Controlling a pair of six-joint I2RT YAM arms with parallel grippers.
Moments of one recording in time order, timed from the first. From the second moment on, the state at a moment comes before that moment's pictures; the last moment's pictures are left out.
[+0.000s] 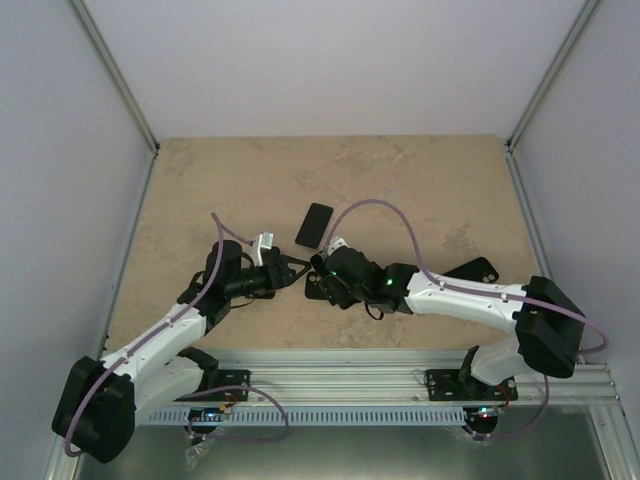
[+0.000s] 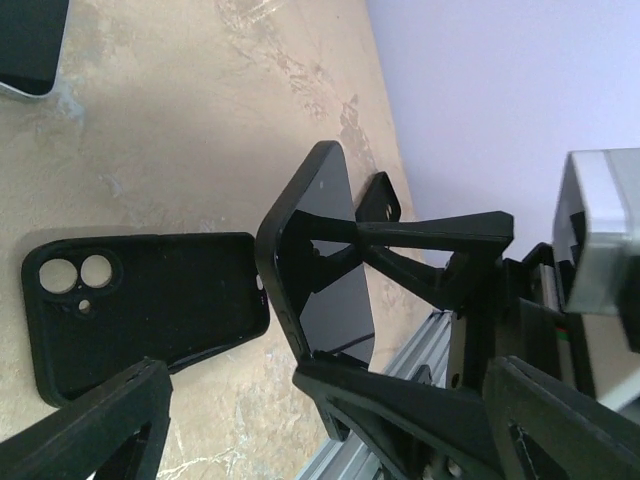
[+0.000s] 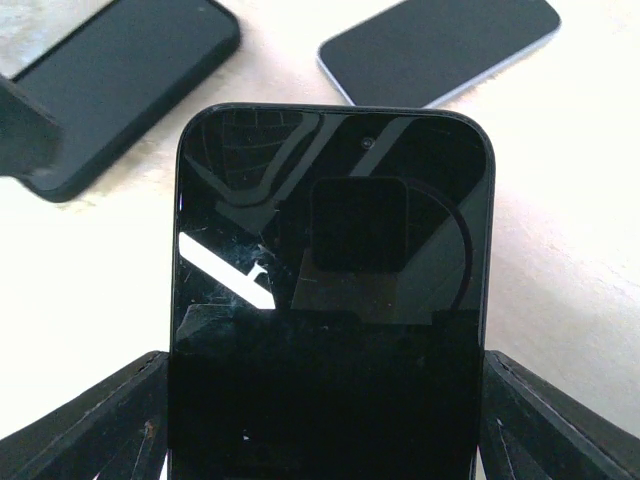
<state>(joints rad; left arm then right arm) -0.45 0.95 0.38 0.13 0.62 -0.85 1.07 1.46 0.93 -0.36 0.33 0.30</state>
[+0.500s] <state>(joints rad) -0.48 1.03 0.34 0.34 0.66 -0.95 1.09 1.35 0.91 -0.22 0.19 0.21</state>
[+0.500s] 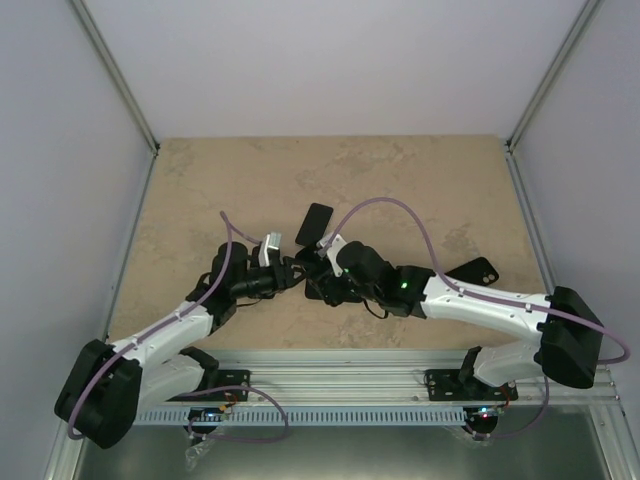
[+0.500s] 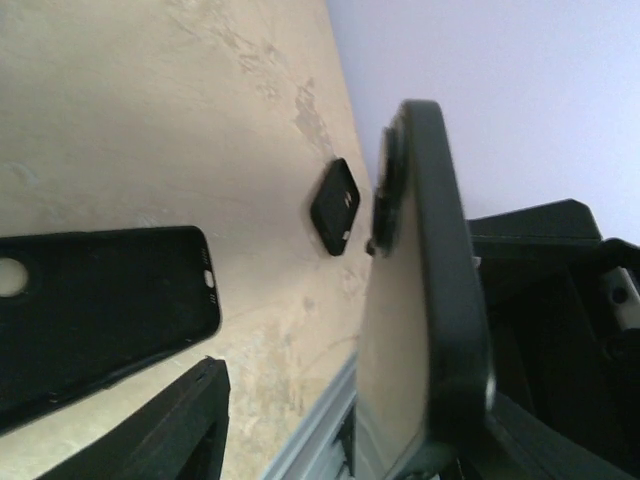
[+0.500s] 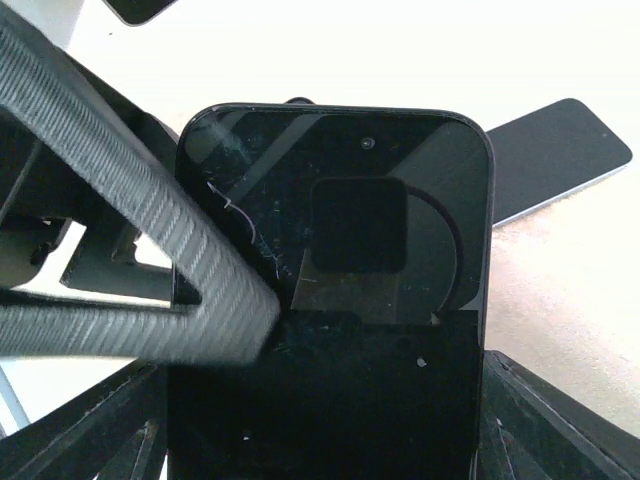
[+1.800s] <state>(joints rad) -0.55 0.67 0.23 0.32 0.38 -1.05 1.10 1.19 0.81 -0.03 0.10 0.26</state>
